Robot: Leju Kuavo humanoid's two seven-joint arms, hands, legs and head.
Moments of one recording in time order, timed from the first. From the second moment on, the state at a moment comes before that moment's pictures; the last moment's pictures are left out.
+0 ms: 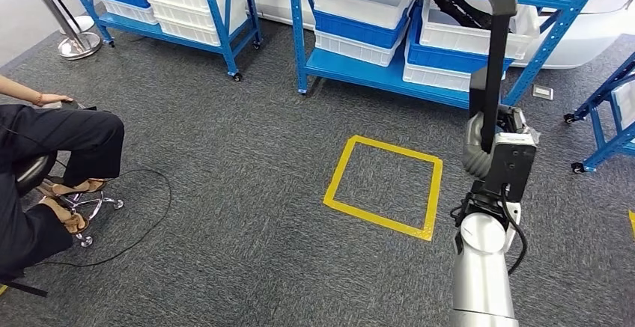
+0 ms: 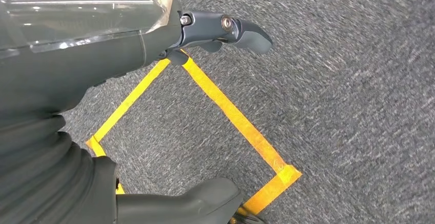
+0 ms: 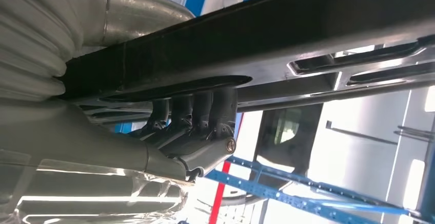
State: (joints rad) left arm -0.10 -0.13 1.07 -0.21 -0.49 0.34 -0.22; right arm -0.37 0.15 0.17 -1.35 0.49 -0.37 -0.37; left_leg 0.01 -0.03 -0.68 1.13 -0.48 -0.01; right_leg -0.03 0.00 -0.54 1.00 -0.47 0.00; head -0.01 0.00
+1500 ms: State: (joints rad) left arm -0.11 -0.13 1.08 -0.21 -0.49 0.37 -0.20; right arm -0.42 0.20 0.10 -1.34 0.57 -0.37 -0.32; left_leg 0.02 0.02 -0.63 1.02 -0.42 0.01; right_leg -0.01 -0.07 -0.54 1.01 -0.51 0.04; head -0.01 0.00
